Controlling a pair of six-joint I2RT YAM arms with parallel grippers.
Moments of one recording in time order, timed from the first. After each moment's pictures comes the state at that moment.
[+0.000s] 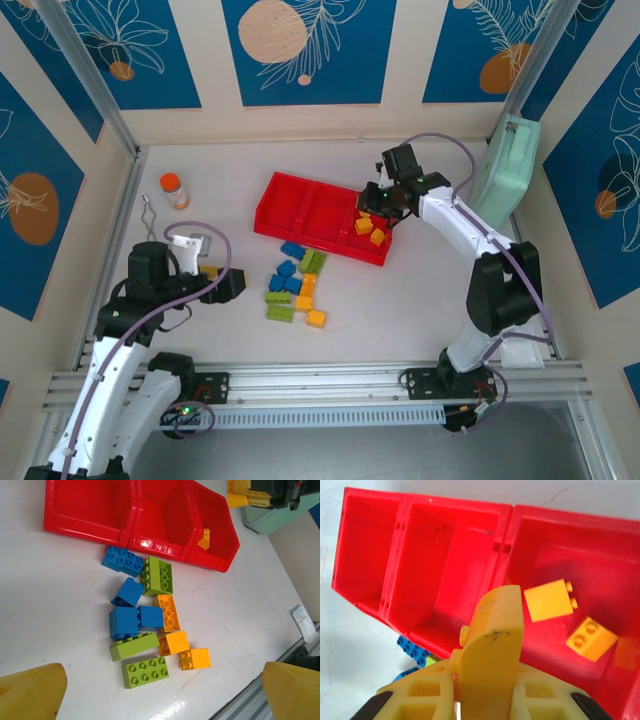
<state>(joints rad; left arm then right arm) -0.17 0.62 0.71 -0.77 0.56 -0.26 0.33 1.68 1.38 -0.68 -0.24 0.52</state>
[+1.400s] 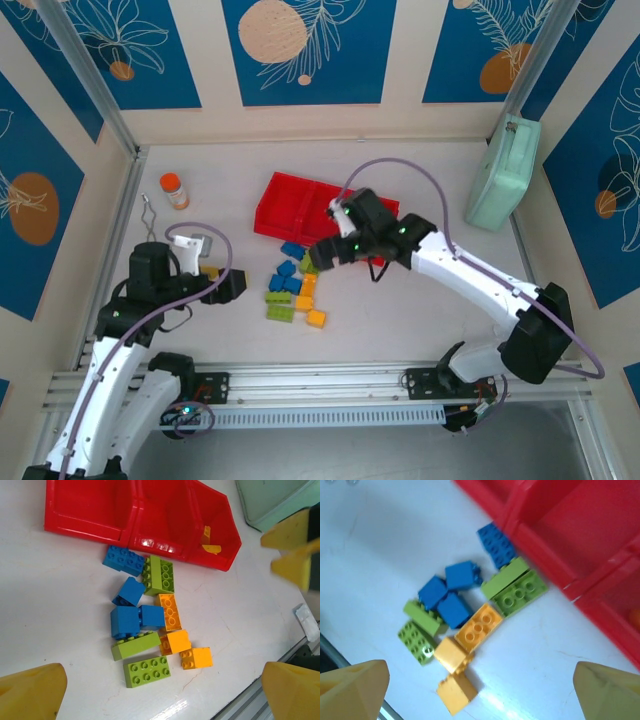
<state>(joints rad) -0.19 0.62 0.71 -0.77 0.54 -0.26 0.79 1.37 1.16 -0.73 -0.10 0.29</state>
